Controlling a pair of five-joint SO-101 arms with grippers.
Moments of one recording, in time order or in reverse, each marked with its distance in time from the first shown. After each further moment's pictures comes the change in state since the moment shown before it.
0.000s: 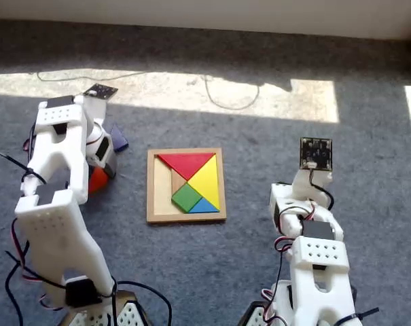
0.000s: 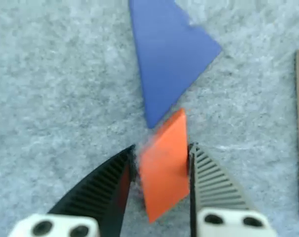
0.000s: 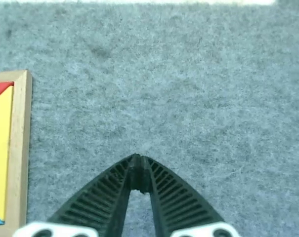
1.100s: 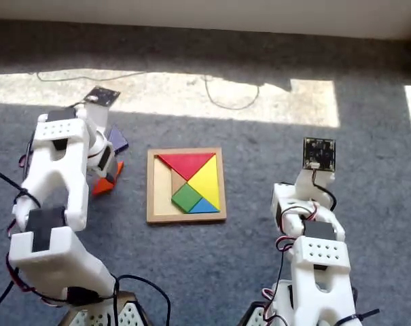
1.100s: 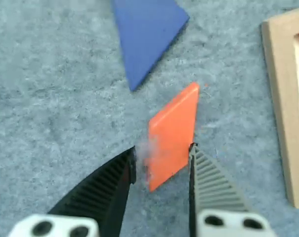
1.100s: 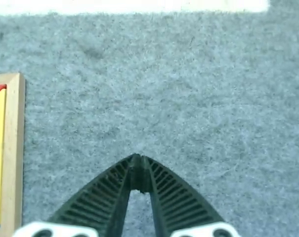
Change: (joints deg) left arm 5.1 -24.2 24.7 -8.1 0.4; right arm 1.2 0.0 0.0 0.0 0.0
